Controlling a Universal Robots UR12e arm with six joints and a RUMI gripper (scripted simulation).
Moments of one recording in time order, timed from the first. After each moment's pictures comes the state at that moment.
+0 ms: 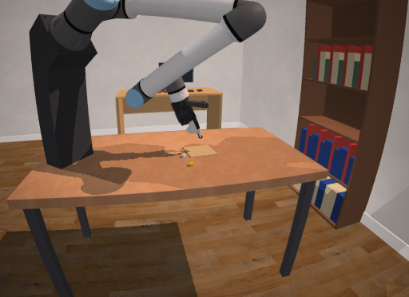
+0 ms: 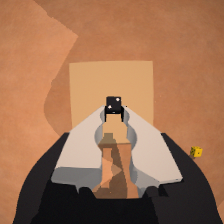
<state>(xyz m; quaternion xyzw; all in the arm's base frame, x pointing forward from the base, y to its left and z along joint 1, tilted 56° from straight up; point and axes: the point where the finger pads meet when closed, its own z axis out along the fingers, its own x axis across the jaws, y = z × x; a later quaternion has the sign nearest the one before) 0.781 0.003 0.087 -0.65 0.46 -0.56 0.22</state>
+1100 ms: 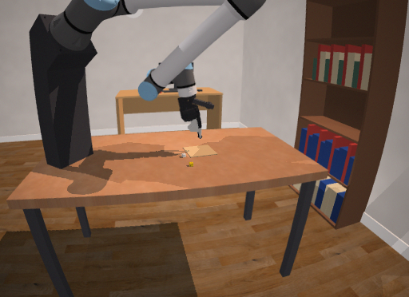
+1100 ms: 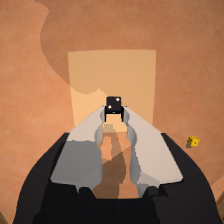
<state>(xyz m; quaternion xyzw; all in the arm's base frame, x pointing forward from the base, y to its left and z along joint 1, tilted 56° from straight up) 0.781 0.004 0.087 -0.67 0.51 -0.51 0.15</state>
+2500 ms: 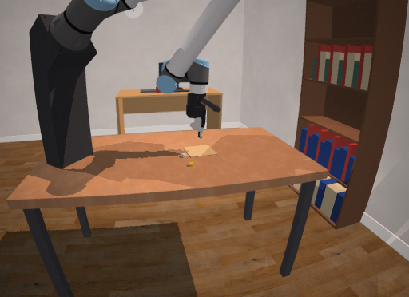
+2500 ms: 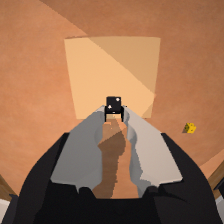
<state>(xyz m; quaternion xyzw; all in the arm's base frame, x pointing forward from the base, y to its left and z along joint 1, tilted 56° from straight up) 0.782 0.006 0.090 -0.68 0.57 -0.45 0.07</state>
